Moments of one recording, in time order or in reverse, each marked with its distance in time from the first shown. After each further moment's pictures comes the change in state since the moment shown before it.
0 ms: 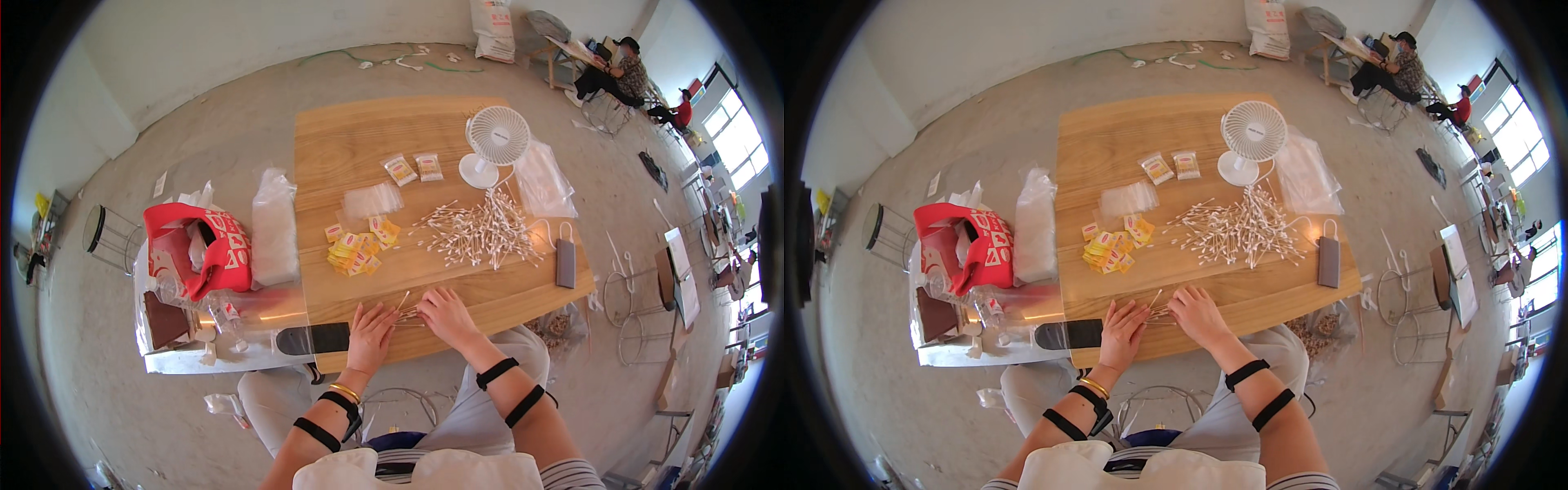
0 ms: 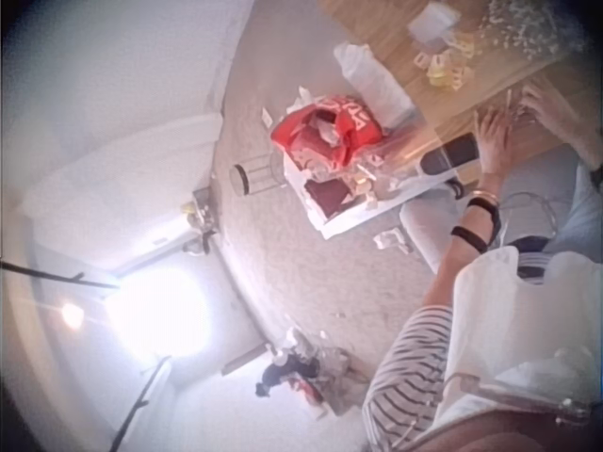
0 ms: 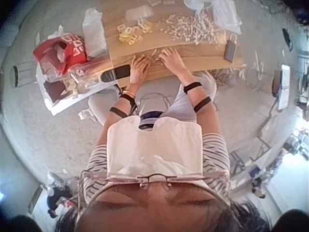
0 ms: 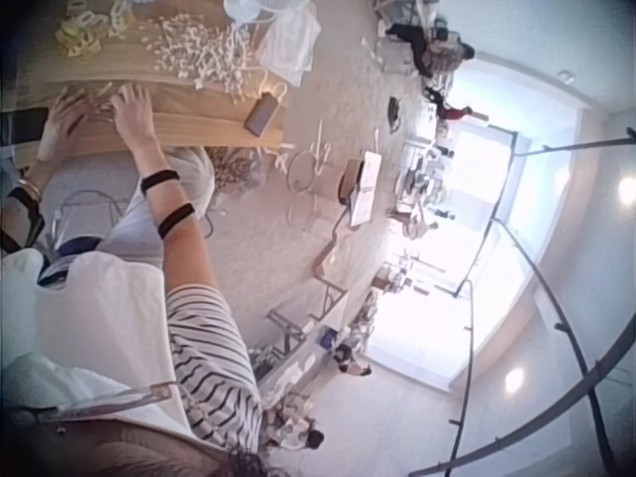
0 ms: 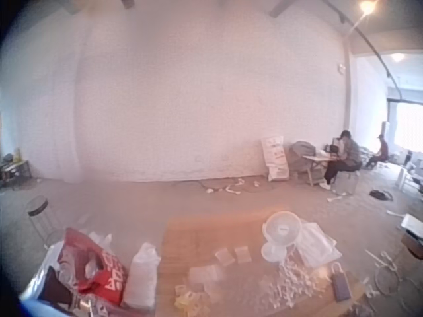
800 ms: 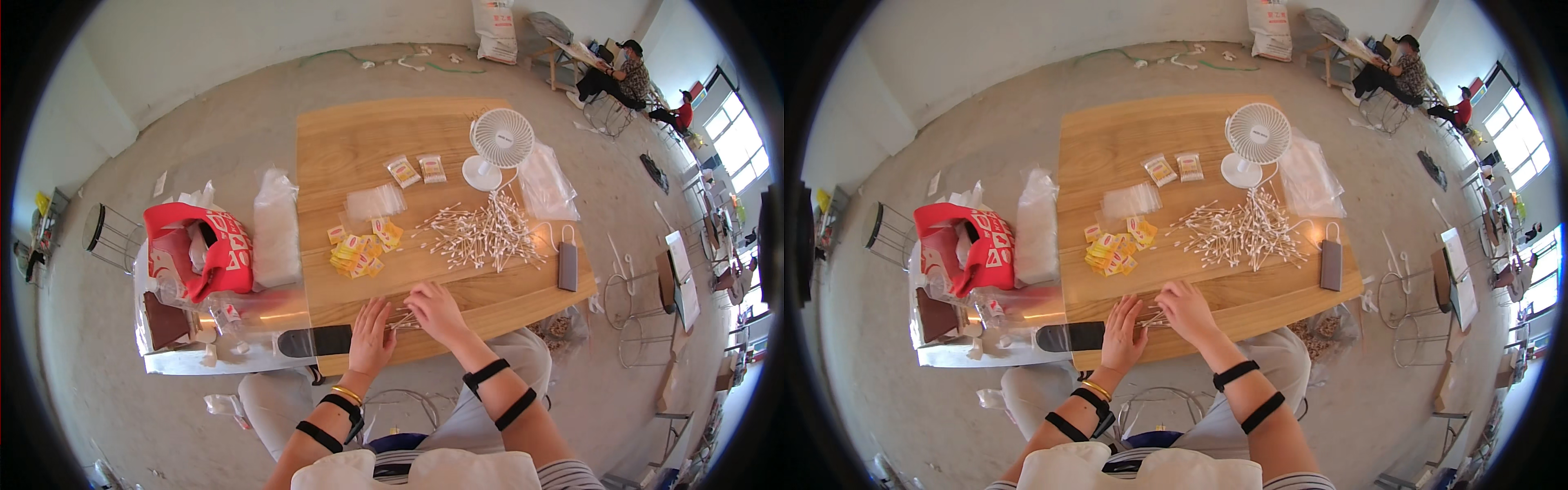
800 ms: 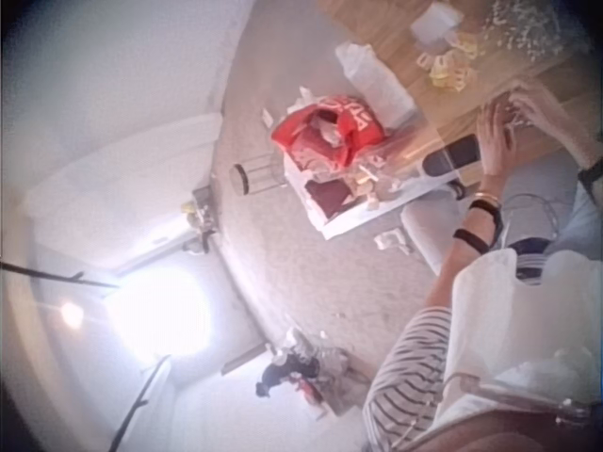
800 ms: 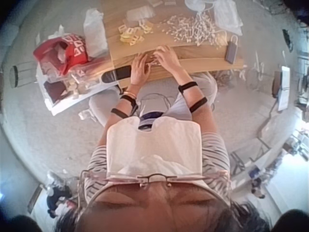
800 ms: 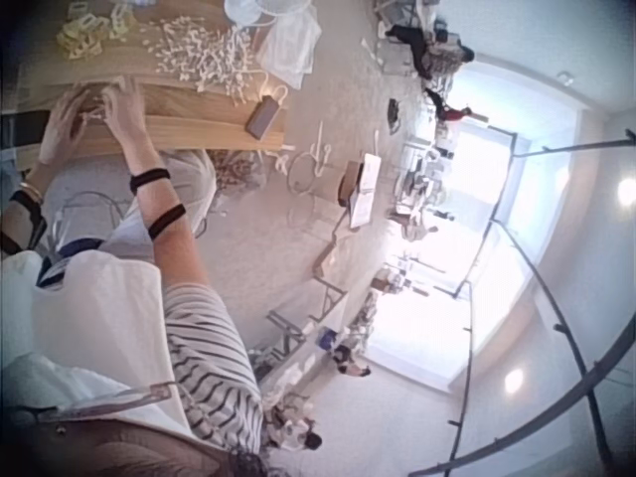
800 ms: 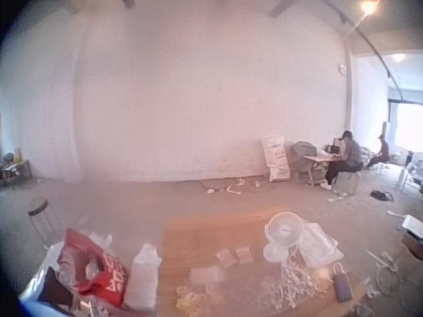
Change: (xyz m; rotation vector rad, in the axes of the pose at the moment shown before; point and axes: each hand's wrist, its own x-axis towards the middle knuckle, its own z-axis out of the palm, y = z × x) left_hand 0.003 0.002 -0.006 -0.004 0.014 -0.083; right_hand 0.025 -0.014 0.010 0.223 0.069 0.090
